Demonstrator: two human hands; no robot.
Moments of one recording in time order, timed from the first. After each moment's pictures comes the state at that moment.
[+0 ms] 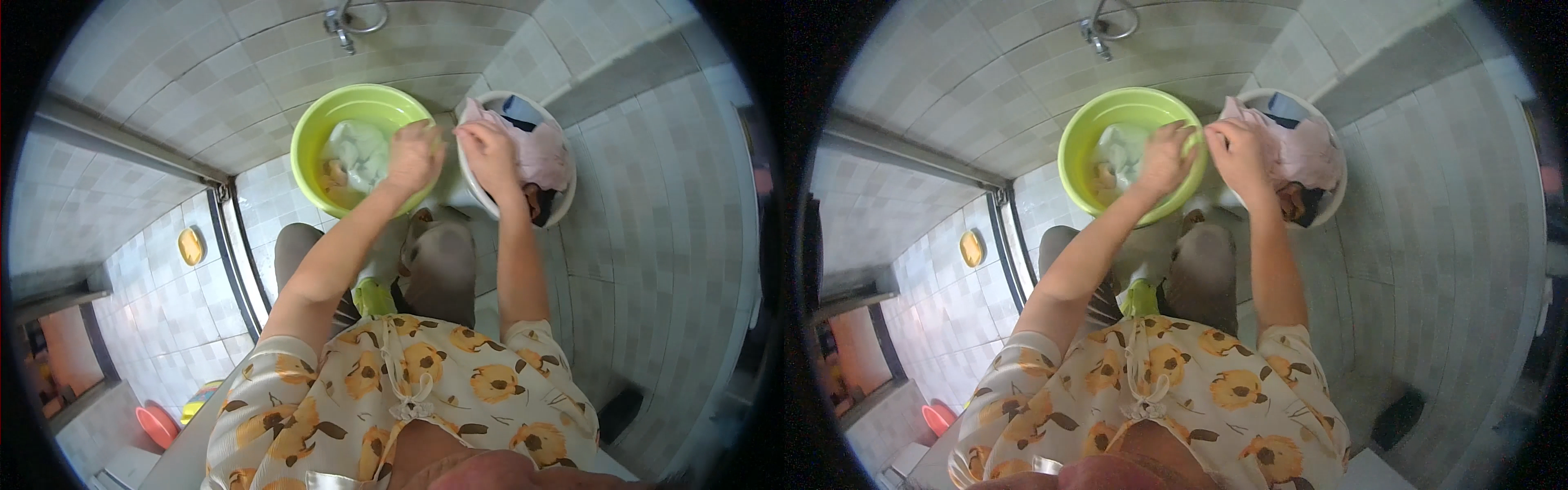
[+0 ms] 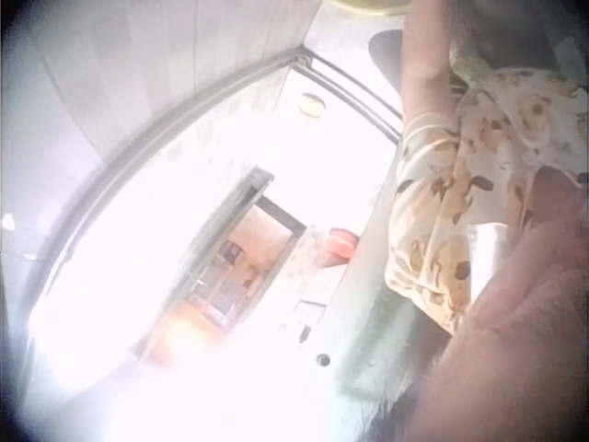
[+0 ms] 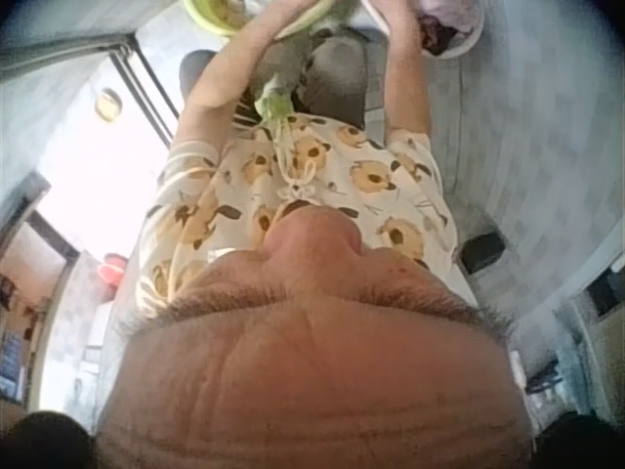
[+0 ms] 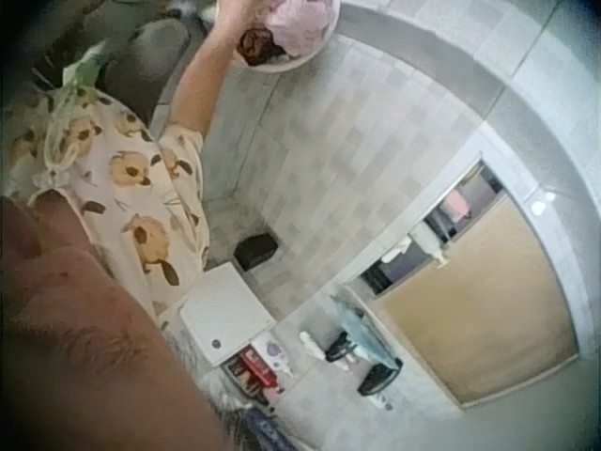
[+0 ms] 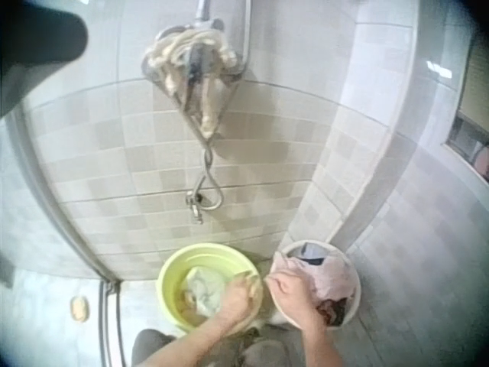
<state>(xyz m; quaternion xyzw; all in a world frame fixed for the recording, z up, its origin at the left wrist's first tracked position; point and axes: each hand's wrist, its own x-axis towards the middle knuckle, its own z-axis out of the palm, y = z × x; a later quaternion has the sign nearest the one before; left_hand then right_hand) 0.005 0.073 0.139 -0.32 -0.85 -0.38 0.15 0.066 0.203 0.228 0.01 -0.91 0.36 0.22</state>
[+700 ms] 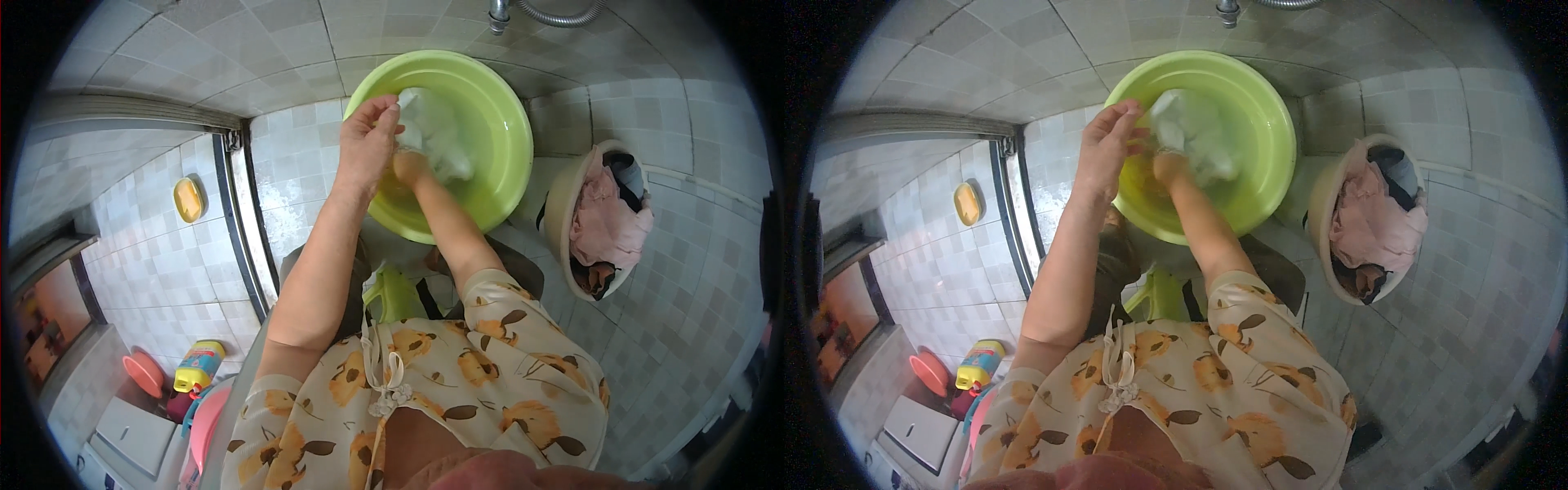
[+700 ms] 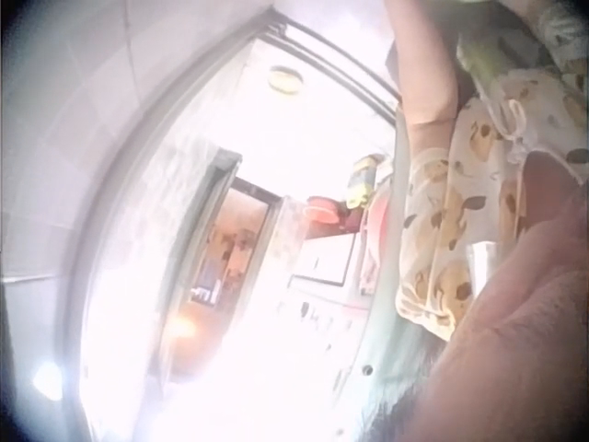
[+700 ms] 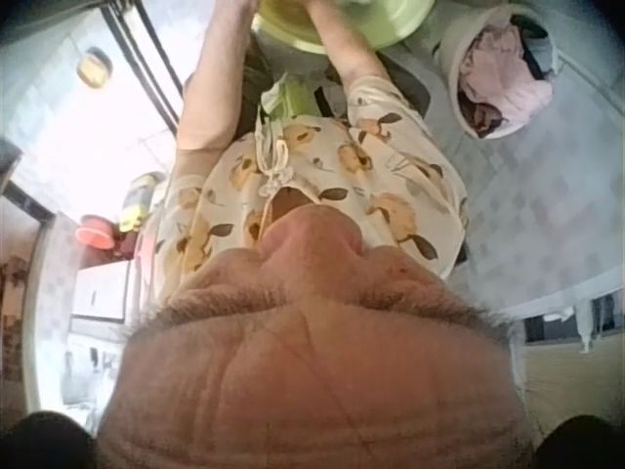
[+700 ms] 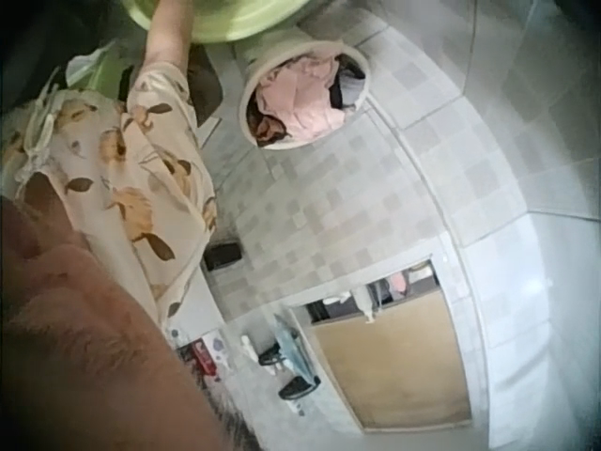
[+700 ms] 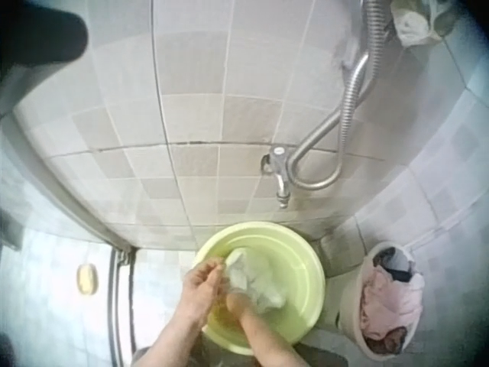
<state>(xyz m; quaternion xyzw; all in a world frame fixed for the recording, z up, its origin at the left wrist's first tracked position) -0.092 -0.074 0.111 0.16 -0.60 -0.77 -0.15 -0.063 0.062 -0.186 0.09 -0.95 0.26 -0.16</state>
